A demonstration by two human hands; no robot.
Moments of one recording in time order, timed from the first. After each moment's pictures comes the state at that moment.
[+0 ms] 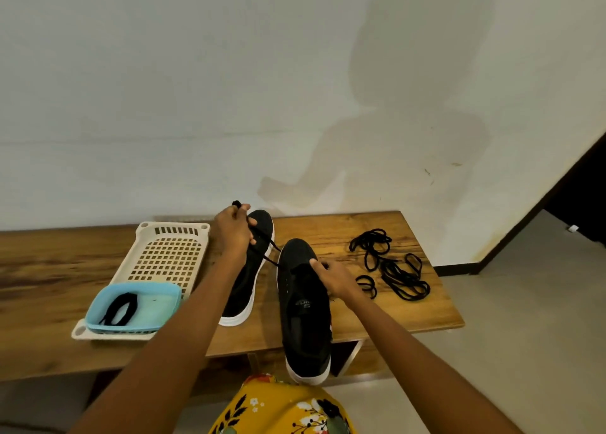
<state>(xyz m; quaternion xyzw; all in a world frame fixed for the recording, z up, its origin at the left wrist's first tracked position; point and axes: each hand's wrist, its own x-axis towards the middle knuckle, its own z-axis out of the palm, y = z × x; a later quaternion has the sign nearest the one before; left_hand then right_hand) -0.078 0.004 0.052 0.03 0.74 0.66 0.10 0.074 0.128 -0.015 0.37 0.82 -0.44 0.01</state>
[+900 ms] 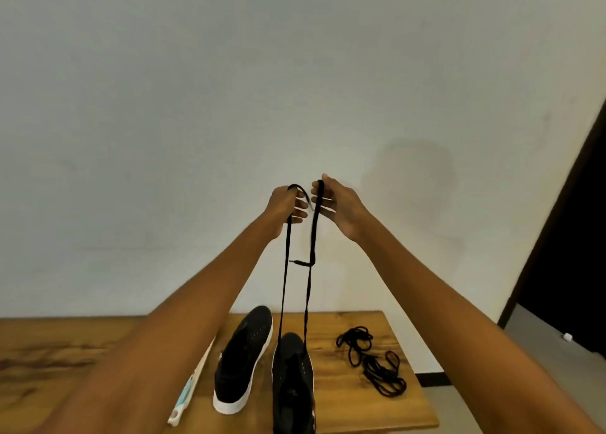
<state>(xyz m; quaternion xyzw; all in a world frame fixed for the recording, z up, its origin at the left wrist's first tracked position) -0.011 0.029 0.348 0.25 0.68 0.66 0.17 0.077 0.129 0.354 0.13 0.67 -0.69 -0.26</state>
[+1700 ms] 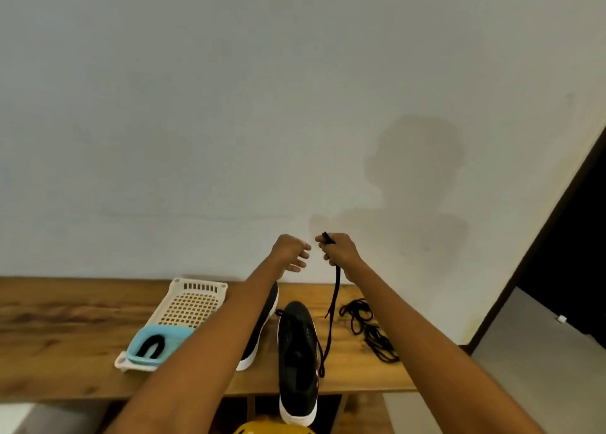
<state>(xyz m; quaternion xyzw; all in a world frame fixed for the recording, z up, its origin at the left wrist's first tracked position) 0.009 0.006 0.224 0.19 0.76 0.55 0.28 0.085 0.117 0.219 0.29 0.79 -0.51 -0.17</state>
